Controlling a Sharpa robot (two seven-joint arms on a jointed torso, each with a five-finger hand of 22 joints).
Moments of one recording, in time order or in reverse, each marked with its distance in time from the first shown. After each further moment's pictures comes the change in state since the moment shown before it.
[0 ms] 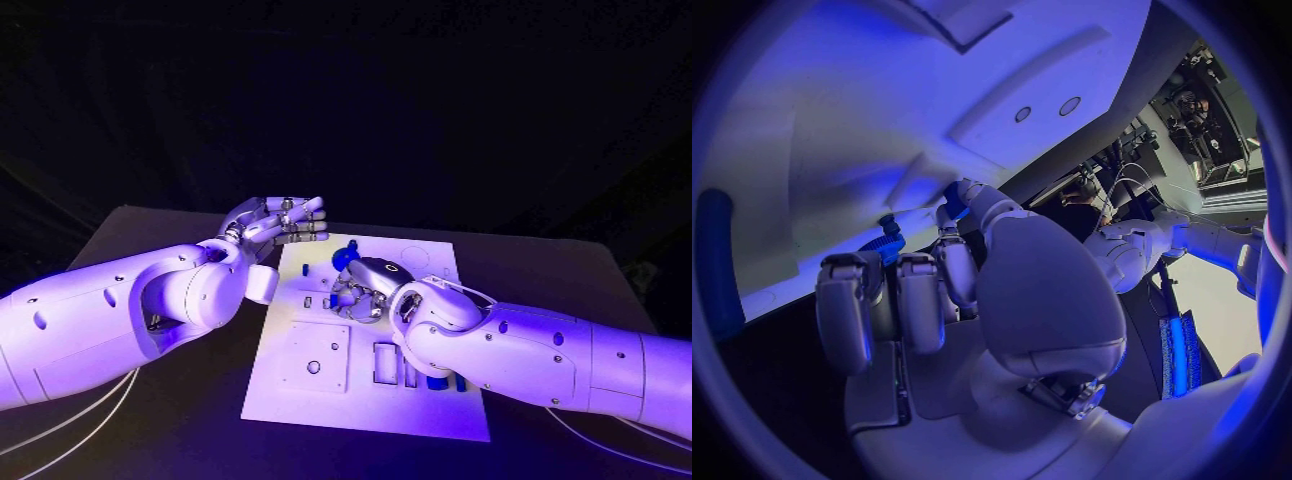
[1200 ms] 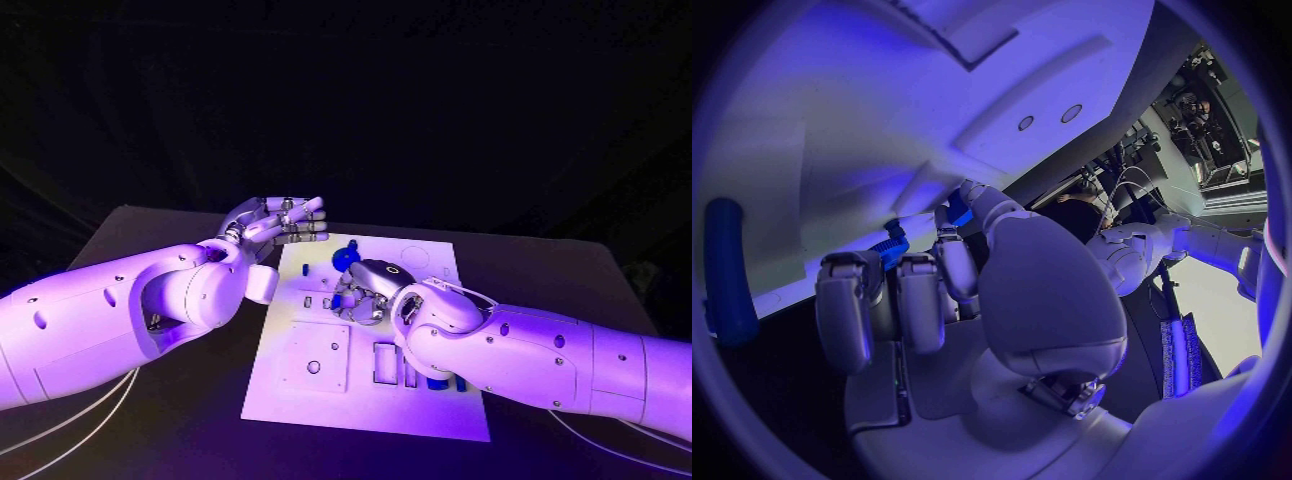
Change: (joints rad) left arm 0.000 -0.001 0.000 -0.001 0.001 0.001 -0.004; left_hand 0.000 0.000 0.000 0.000 0.000 0.000 0.000 0.000 0.000 0.000 0.000 0.000 0.000 0.000 0.000 0.000 0.000 0.000 0.000 0.000 0.000 -0.001; right arm -0.004 -0.004 -0.002 0.003 -0.010 0.004 -0.011; right_hand -0.033 -0.033 -0.007 0.007 0.000 -0.033 0.015 -0.011 -0.005 -0.023 0.016 -0.026 -0.029 0.000 0.000 -0.004 0.000 0.000 0.000 0.000 -0.012 -0.001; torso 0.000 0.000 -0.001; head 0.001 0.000
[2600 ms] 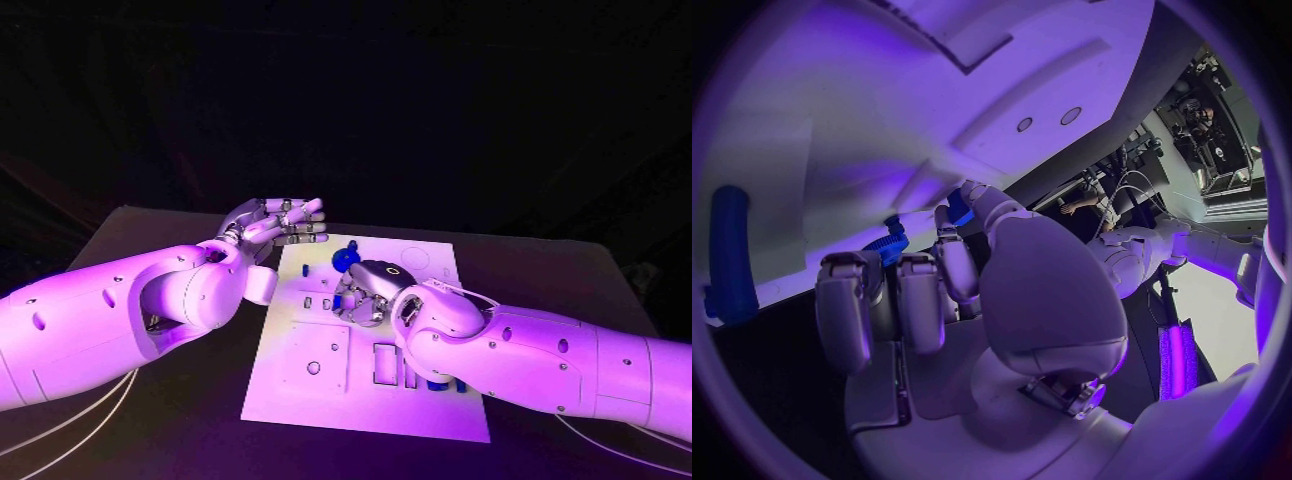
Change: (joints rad) left arm 0.000 -0.002 0.000 0.000 0.000 0.002 -0.005; left_hand 0.000 0.000 -0.003 -0.003 0.000 0.000 0.000 -0.005 0.000 0.000 0.000 0.000 0.000 0.000 0.000 -0.005 0.000 0.000 0.000 0.000 0.000 0.000; right arm 0.002 -0.009 0.000 0.027 -0.044 0.002 -0.037; right_hand -0.001 0.009 0.007 -0.007 0.027 0.005 -0.004 0.004 0.002 0.004 -0.004 0.007 0.016 0.000 0.000 0.000 0.000 0.000 0.000 0.000 0.000 0.000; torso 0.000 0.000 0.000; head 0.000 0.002
